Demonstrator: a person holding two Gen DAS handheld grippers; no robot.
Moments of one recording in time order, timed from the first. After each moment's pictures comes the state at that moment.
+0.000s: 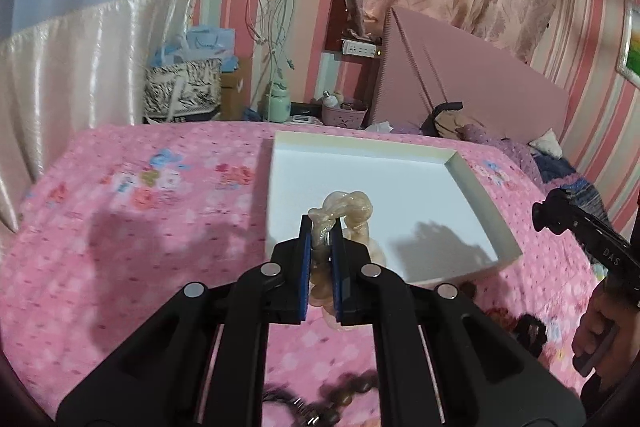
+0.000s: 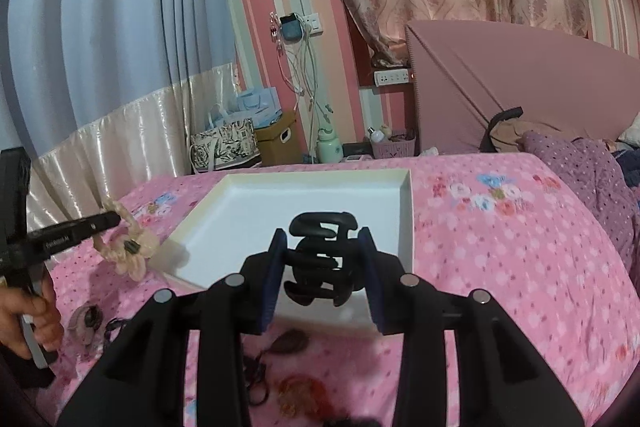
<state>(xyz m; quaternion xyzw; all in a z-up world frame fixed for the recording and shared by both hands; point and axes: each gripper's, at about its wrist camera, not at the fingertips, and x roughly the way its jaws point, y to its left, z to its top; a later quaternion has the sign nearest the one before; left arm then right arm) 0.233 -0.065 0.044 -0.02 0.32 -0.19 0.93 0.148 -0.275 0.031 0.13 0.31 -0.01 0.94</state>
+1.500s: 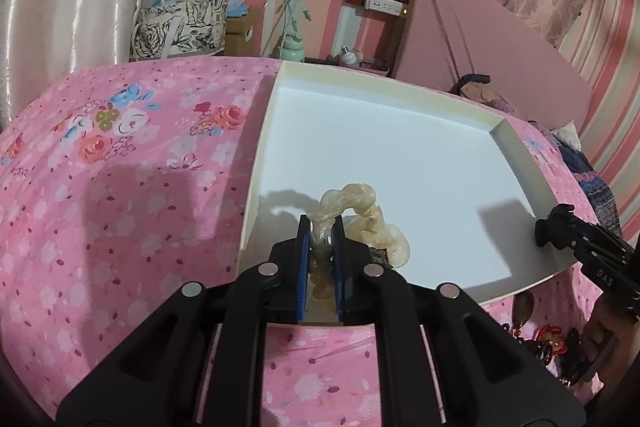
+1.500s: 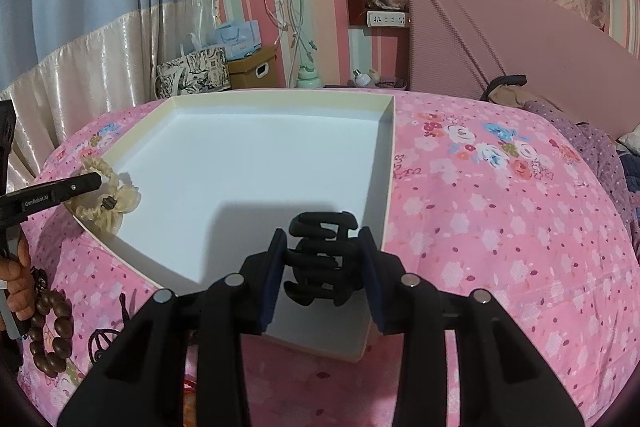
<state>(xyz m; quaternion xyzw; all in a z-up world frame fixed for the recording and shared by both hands) 0.298 -0.099 -0.034 -0.03 0.39 -0.16 0.91 0.195 -0.294 -0.052 0.08 0.41 -0.01 0.91</state>
